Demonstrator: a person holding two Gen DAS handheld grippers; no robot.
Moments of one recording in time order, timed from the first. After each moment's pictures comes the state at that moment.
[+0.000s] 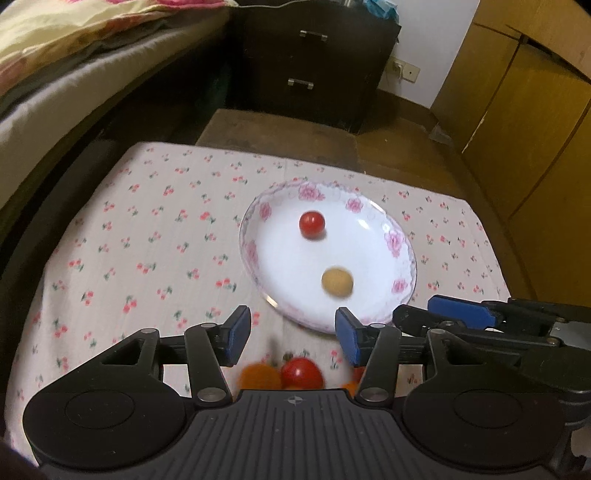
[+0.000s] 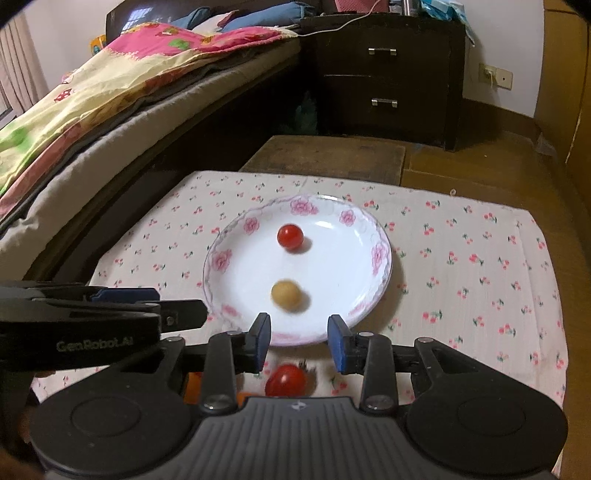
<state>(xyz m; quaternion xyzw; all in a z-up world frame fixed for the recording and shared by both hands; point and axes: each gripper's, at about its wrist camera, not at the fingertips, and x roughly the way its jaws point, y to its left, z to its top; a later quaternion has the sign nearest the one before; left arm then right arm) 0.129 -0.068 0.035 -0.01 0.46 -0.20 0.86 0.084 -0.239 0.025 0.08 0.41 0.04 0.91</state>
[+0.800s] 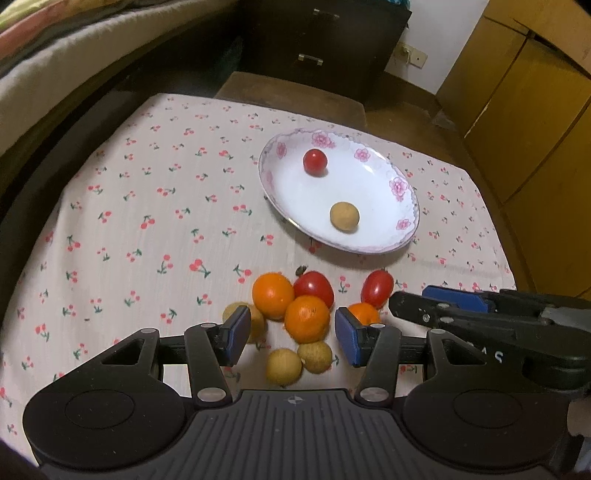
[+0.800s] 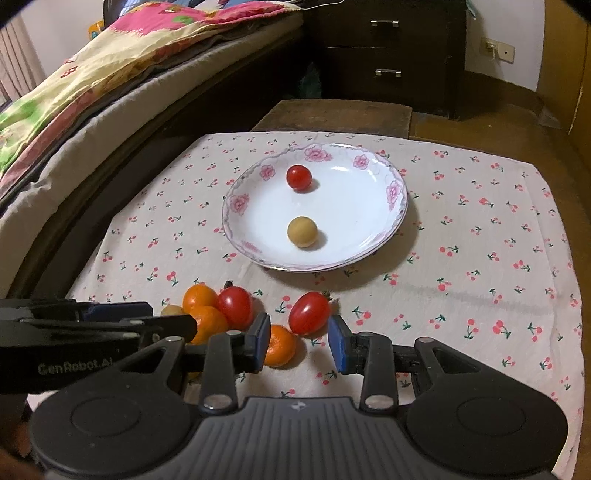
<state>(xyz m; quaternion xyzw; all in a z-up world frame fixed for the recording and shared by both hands) 0.085 -0.042 0.018 -0.02 0.49 -0.19 0.85 0.054 -0.222 0.007 0.10 0.44 0.05 0.89</state>
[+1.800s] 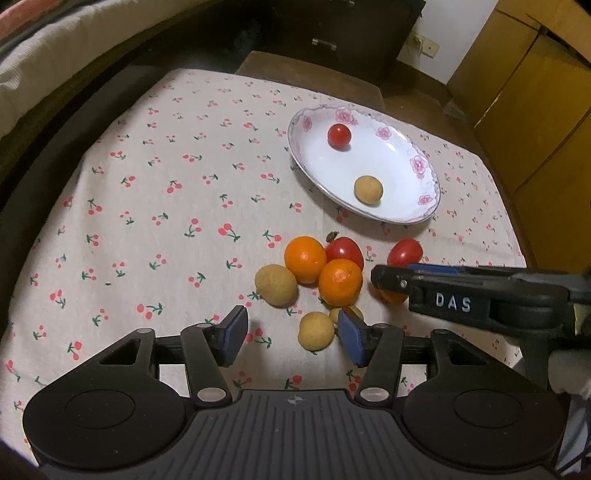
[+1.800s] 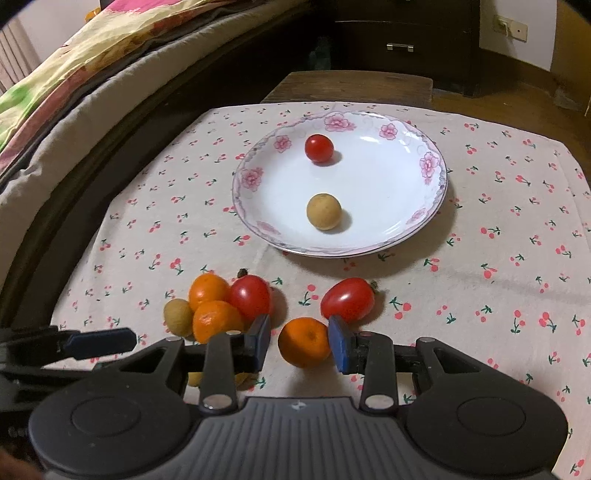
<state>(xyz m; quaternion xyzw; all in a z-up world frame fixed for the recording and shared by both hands) 0.078 -0.021 0.004 -0.03 0.52 -0.18 0.84 0.078 -0.205 -0.018 0.11 0.48 0.06 0.87</state>
